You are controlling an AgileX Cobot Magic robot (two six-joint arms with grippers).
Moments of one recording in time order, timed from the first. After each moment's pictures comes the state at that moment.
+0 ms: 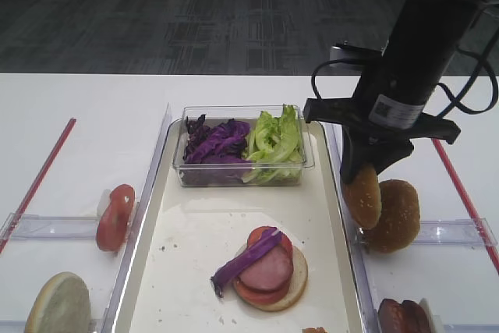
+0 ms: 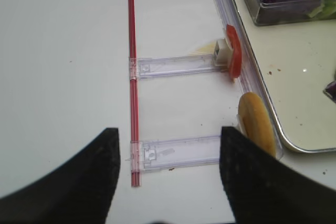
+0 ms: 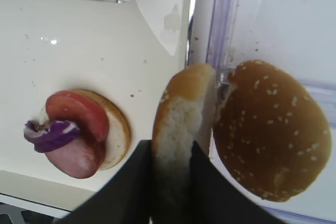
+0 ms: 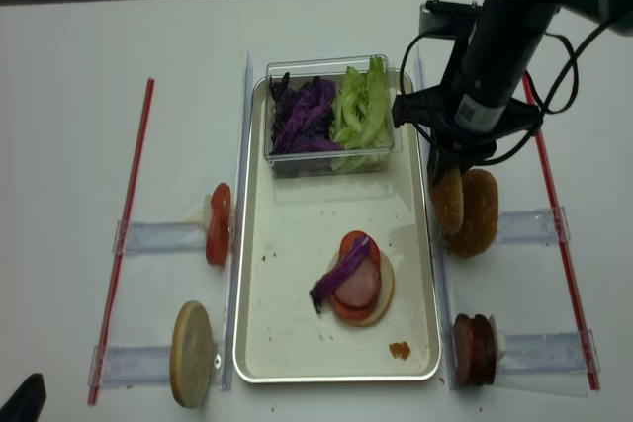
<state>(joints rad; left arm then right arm) -0.10 -0.02 -0.48 0.04 1.18 -0.06 0.31 1.81 -1.30 0.32 1.15 0.11</state>
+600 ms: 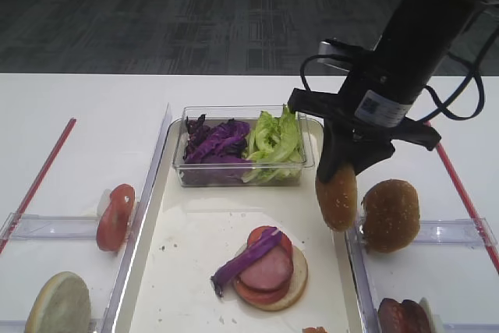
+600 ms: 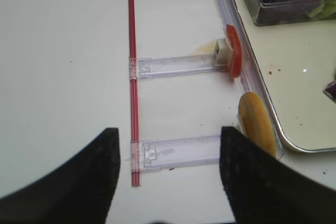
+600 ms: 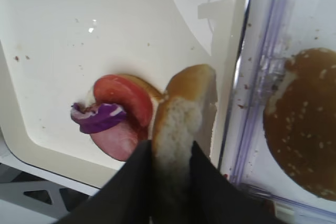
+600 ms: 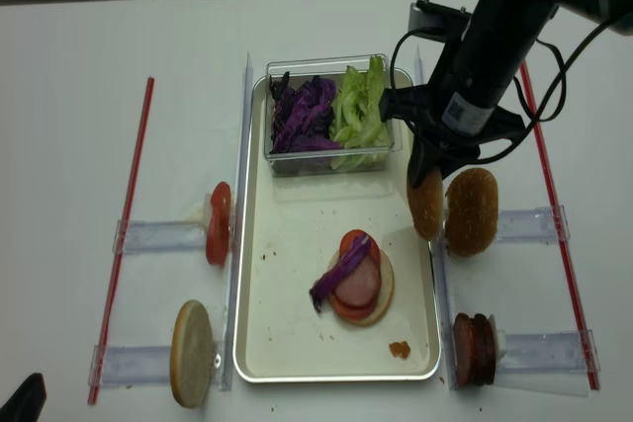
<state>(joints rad) -0.10 -0.02 -0.48 0.04 1.18 -0.06 0.31 1.81 -1.30 0.47 1.17 0.04</state>
